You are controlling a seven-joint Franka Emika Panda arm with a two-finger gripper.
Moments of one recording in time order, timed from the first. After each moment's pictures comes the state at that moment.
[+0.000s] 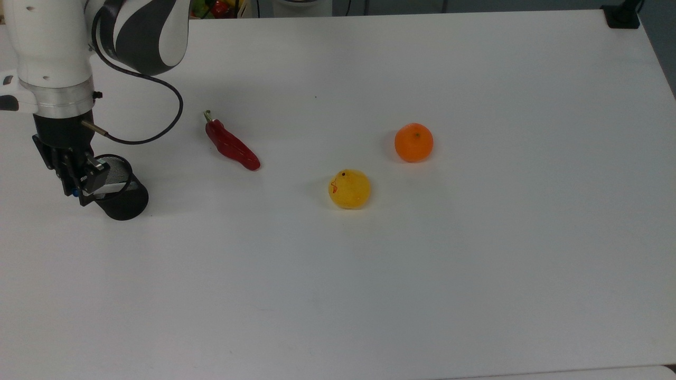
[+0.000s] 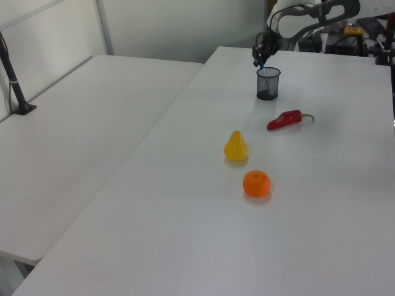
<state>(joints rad) -0.22 0.60 -0.13 -1.42 0.07 2.50 0.12</state>
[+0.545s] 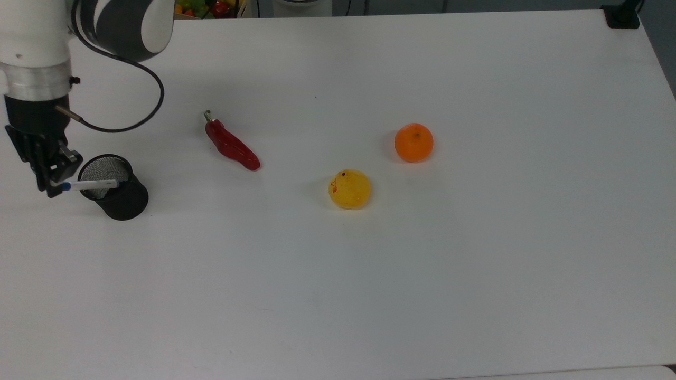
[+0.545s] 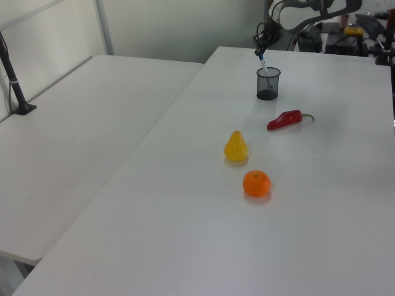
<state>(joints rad) -0.24 0.58 -0.14 -1.37 0.08 2.50 0.12</state>
